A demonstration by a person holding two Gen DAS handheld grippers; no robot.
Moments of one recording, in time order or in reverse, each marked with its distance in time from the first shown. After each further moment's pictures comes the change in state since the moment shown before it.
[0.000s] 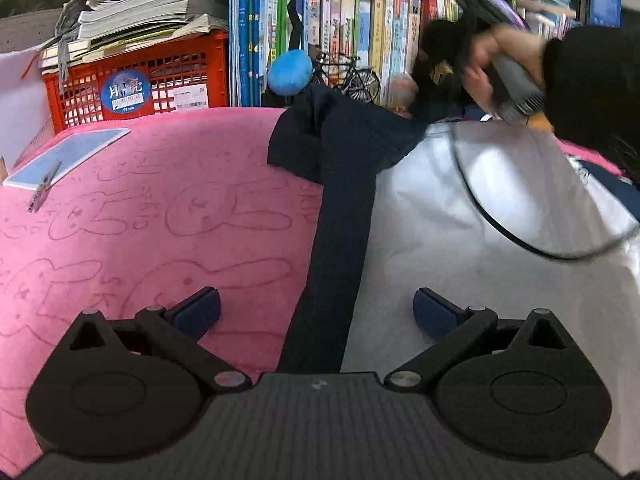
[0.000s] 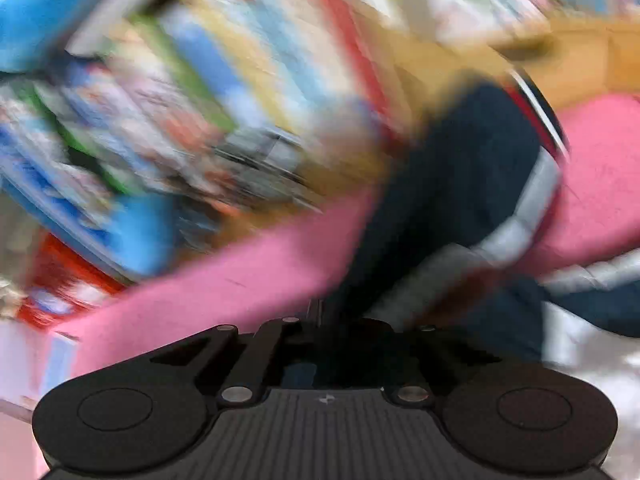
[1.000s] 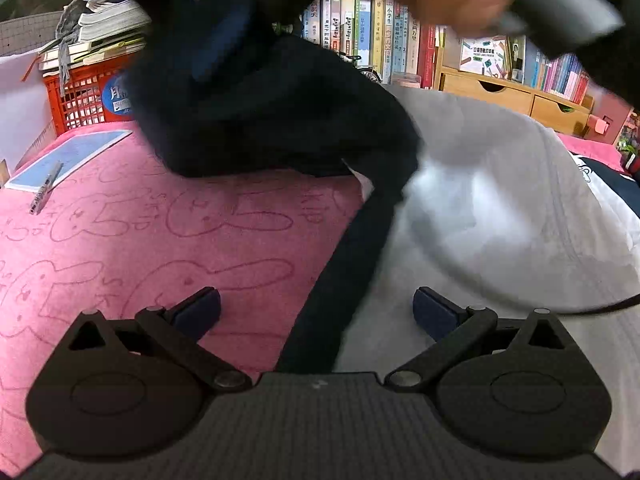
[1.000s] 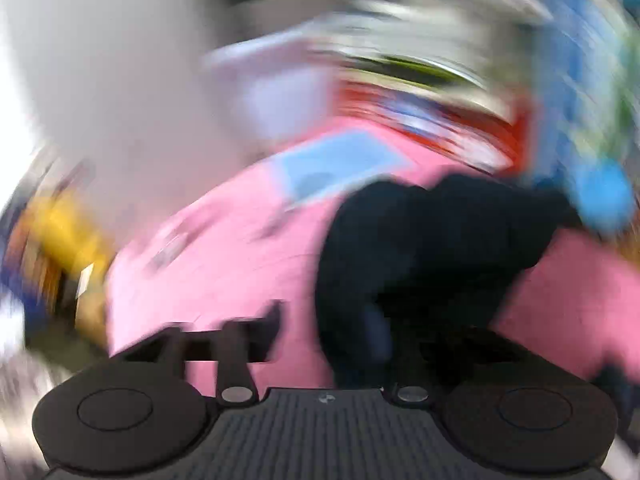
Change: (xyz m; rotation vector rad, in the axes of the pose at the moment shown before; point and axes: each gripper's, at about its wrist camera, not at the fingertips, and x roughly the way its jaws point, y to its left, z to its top) left arm 0.000 0.000 0.001 0.008 0.009 0.009; right arm -0.081 0.170 -0.135 -0.919 0.223 0.570
